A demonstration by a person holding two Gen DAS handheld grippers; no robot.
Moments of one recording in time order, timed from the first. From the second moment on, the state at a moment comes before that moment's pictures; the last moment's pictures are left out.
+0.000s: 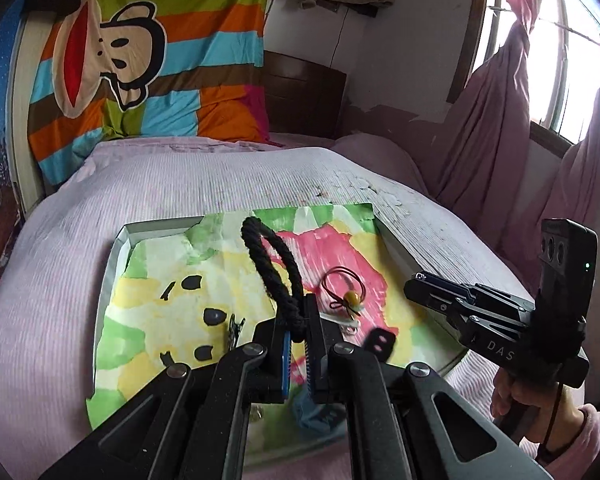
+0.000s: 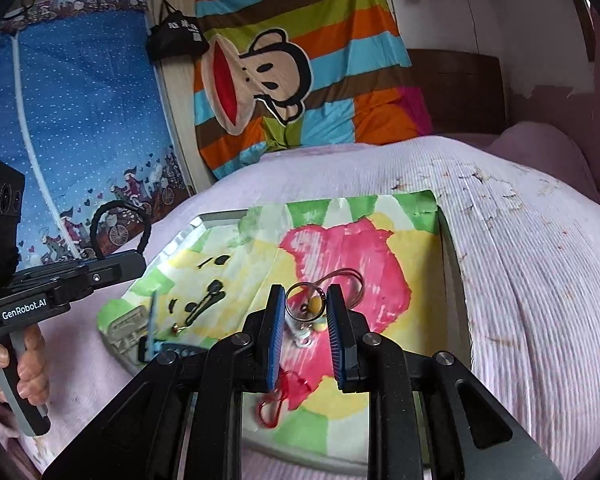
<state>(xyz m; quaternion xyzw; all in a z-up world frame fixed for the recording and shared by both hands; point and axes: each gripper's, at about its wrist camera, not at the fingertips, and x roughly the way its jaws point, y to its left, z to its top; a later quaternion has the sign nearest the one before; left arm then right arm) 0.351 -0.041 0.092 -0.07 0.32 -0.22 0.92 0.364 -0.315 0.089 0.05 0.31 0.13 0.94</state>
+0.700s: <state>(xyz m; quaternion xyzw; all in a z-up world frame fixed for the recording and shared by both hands) 0.402 -0.073 0.033 -0.07 0.43 -0.21 0.87 0.413 -0.319 0.030 0.06 0.41 0.09 0.90</state>
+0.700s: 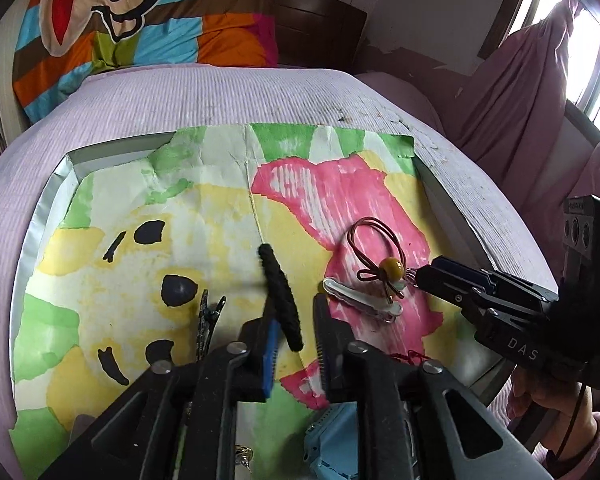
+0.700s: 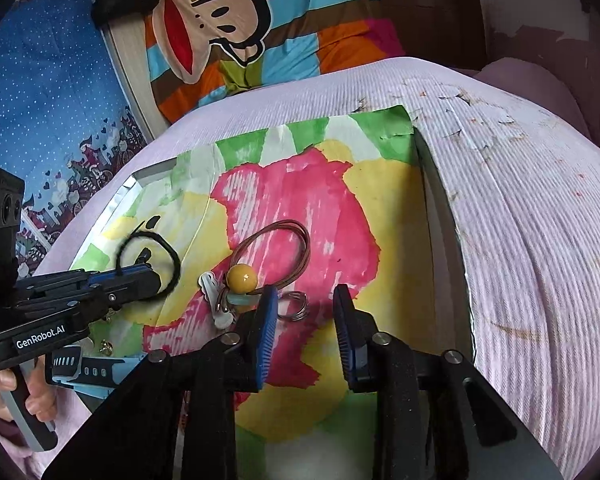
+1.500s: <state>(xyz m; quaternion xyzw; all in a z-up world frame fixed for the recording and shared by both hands) 0.307 -0.018 0.096 -0.09 0.23 -0.11 0.96 0.317 -0.313 0.112 0.04 0.22 0.10 0.97</state>
